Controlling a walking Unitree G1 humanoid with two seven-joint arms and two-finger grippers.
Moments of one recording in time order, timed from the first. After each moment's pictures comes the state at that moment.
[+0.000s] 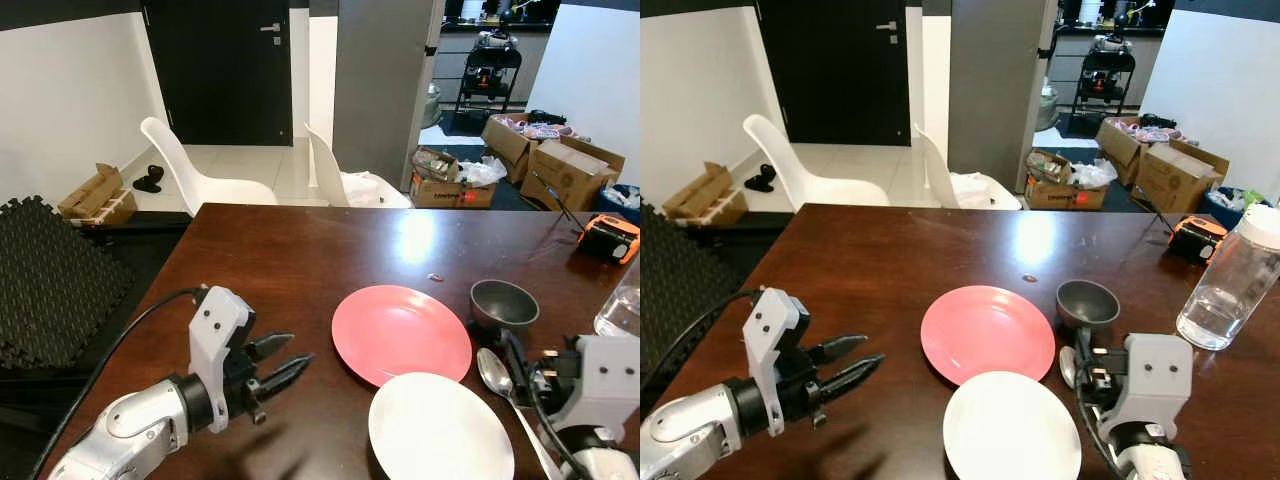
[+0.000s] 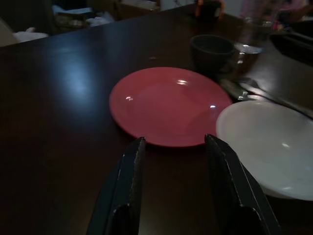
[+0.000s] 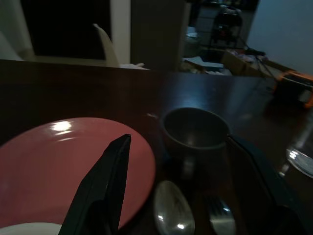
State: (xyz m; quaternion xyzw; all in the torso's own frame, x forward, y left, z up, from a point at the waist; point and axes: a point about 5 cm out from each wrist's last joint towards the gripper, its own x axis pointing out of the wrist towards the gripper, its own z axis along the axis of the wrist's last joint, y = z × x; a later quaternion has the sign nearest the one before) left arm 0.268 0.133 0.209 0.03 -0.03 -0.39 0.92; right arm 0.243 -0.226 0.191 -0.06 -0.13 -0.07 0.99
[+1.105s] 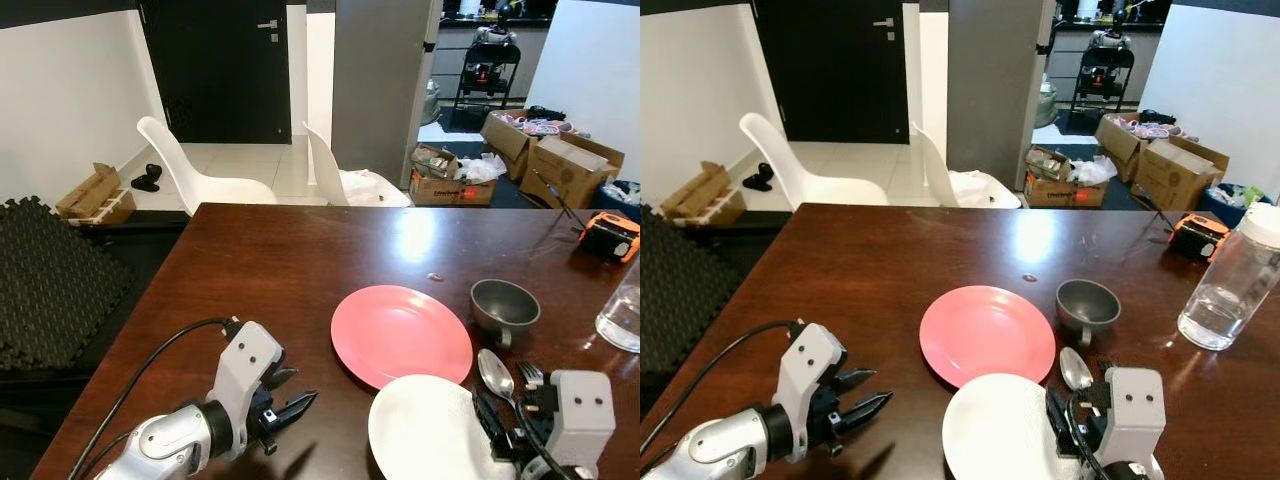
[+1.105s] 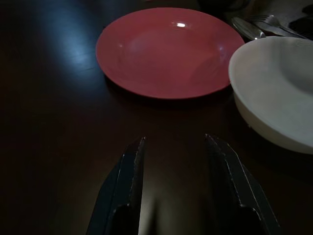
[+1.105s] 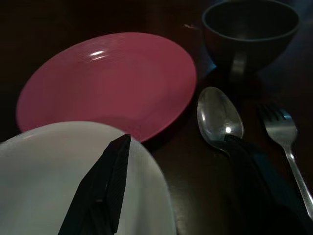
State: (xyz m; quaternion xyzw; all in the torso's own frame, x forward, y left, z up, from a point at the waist) left arm 0.269 0.116 0.170 0.10 0.04 -0.40 0.91; right arm 0.225 -0.223 0.150 0.03 0.02 0.01 1.00
